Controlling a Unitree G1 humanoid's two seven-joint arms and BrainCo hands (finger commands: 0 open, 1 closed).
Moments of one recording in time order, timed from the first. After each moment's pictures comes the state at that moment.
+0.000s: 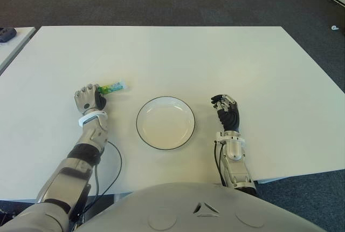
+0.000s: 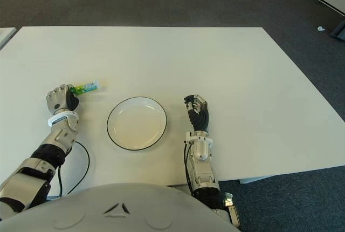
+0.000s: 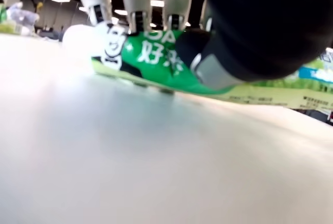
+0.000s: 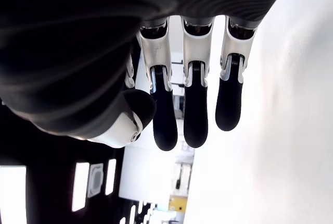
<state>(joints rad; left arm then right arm) -0.13 0.36 -0.21 0.56 0.61 0.33 0.50 0.19 0.03 0.03 0.19 -0.19 -0.34 -0.23</state>
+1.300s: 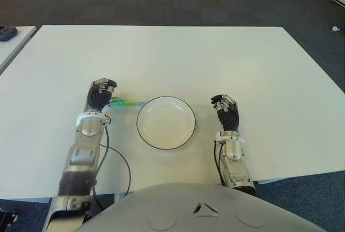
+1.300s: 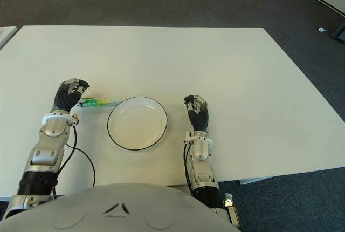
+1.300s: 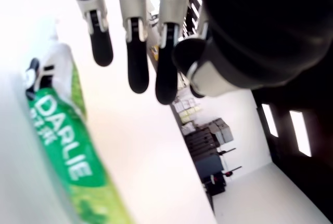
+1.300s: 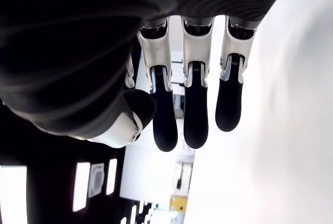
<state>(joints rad) 0.14 0.24 0.07 -0.10 0.15 0.18 0.10 0.18 0.04 0.02 0.23 -0.19 -0.37 -0.24</state>
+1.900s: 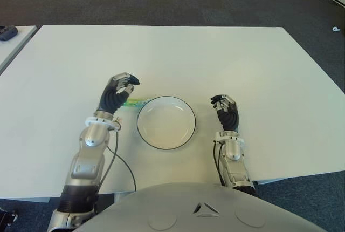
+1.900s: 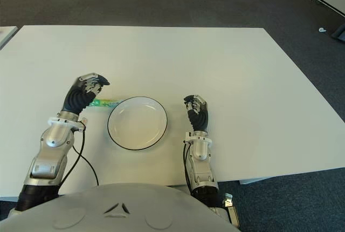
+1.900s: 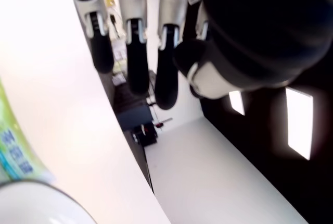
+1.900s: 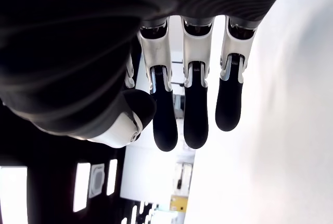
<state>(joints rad) 0.25 0.23 -0.05 -0.31 0.13 -0.01 -0.06 0.18 0.04 0.02 0.24 -0.19 -0.37 -0.24</state>
